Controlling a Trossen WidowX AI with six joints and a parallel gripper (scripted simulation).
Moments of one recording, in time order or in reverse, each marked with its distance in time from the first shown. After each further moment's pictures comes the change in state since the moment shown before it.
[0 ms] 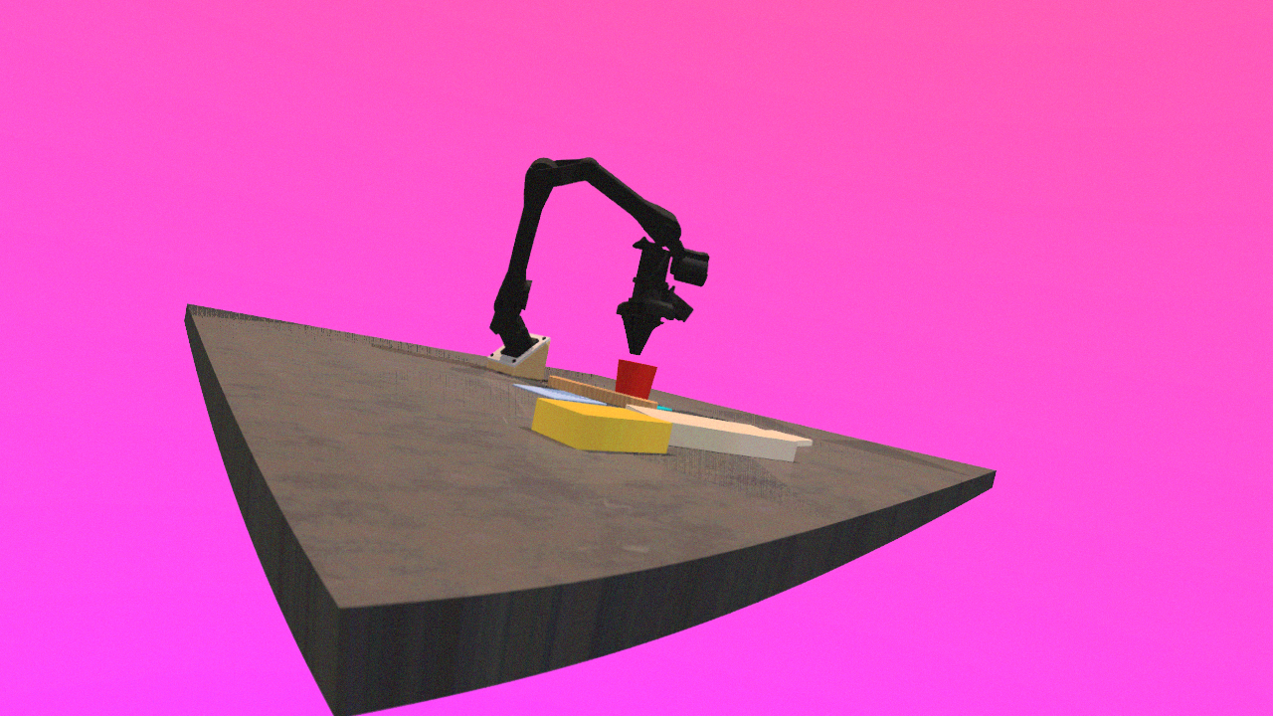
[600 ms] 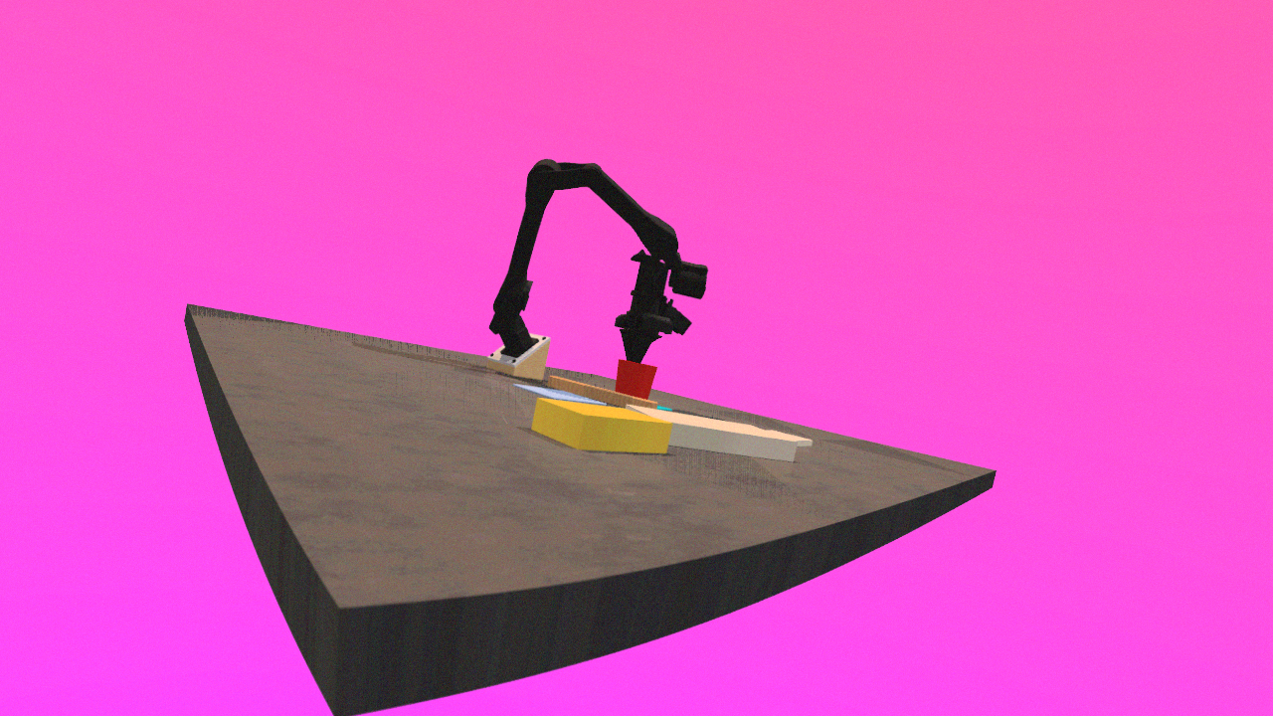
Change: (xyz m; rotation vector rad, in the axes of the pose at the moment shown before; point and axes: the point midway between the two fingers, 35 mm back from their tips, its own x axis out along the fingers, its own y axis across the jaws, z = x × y) arm 0.026 0.000 0.002 0.003 -0.001 0.003
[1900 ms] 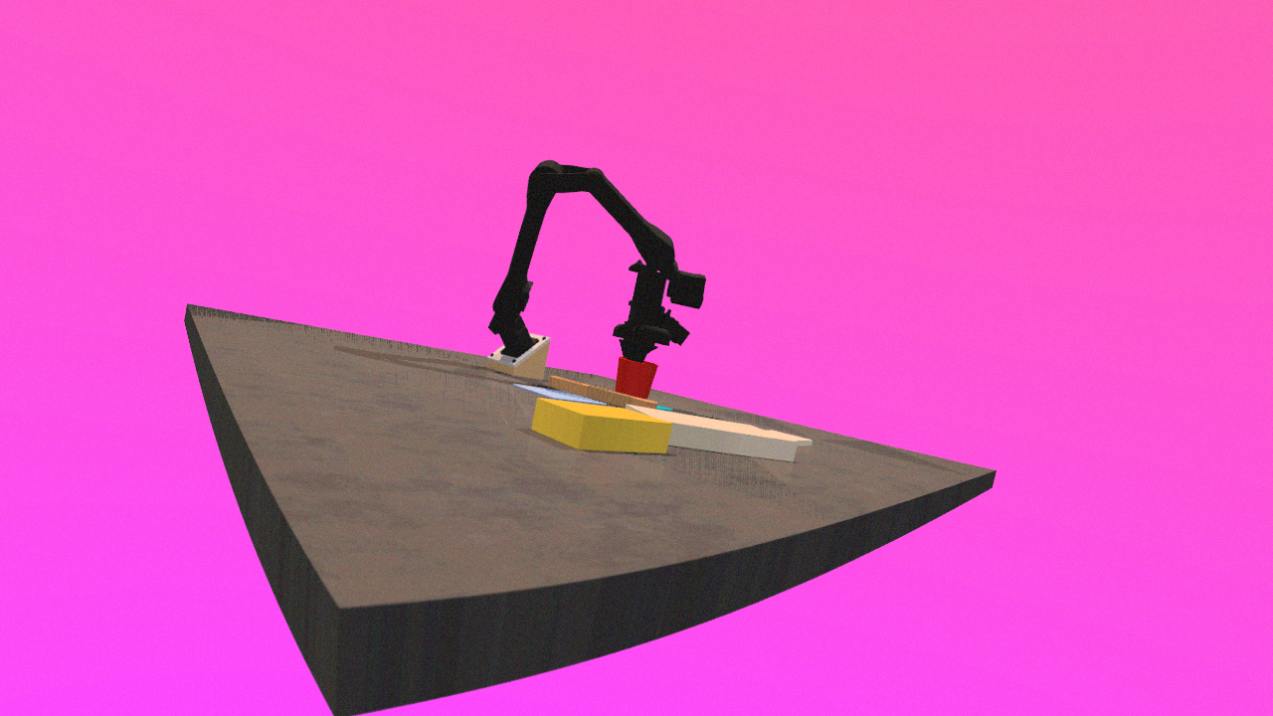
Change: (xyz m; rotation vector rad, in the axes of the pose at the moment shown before) arm 0.020 0.001 0.001 0.007 -0.006 0.006
